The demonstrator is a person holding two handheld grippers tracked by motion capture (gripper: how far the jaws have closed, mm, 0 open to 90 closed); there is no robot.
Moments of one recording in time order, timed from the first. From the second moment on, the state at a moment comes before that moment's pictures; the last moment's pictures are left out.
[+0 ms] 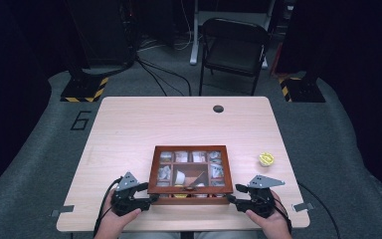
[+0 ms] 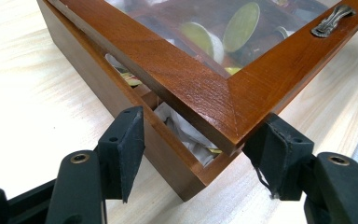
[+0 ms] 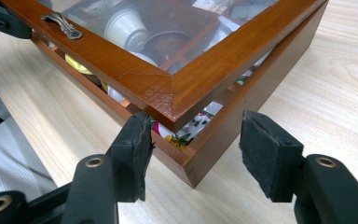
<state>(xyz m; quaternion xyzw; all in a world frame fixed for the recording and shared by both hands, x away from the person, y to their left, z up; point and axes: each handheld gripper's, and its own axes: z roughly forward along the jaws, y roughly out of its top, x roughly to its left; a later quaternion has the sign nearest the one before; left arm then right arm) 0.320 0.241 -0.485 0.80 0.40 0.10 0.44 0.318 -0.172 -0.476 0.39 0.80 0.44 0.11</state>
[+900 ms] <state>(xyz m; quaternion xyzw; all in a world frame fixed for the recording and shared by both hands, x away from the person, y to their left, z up) 0.318 0.238 -0.489 0.81 0.40 0.09 0.42 0.318 -0.168 -0.481 0.39 0.81 0.42 0.10</state>
